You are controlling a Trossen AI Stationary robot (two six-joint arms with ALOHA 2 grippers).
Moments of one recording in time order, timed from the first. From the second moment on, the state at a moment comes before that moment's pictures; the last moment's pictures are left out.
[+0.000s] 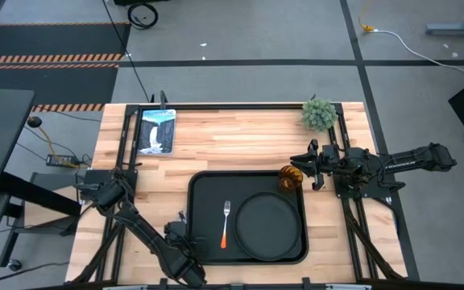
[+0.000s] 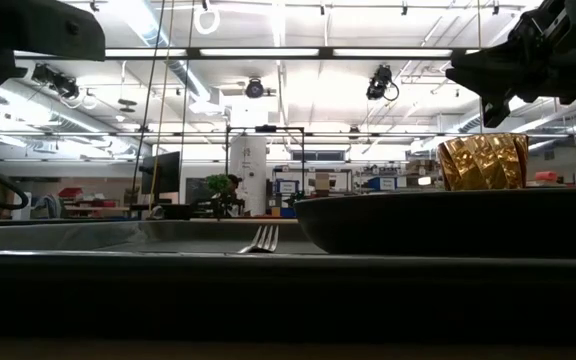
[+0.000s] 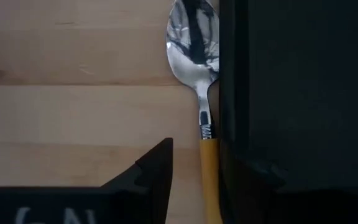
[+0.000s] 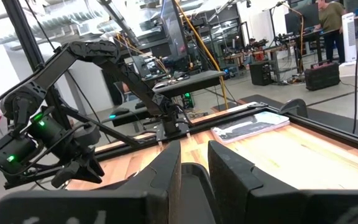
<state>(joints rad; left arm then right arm) -0.77 2.14 1.65 -1.36 -0.23 -2.37 0.04 0.37 0.01 0.50 0.16 0.23</state>
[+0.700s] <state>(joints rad) -0.76 2.17 1.64 -1.34 -0.18 -2.33 0.04 0.37 0.01 0.50 0.16 0.23</state>
